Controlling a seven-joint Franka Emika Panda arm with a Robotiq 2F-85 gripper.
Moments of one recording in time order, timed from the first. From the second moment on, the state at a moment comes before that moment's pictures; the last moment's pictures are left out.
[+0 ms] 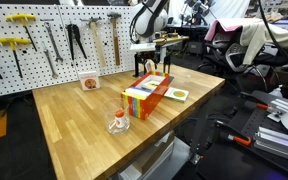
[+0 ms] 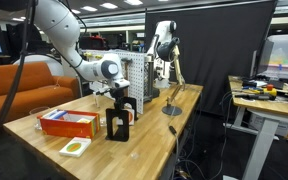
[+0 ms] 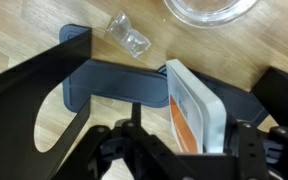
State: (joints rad) arm 0.14 0.79 -0.12 -1.61 -0.16 2.36 1.19
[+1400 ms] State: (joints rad) arm 0.14 0.79 -0.14 -1.60 -0.16 2.36 1.16
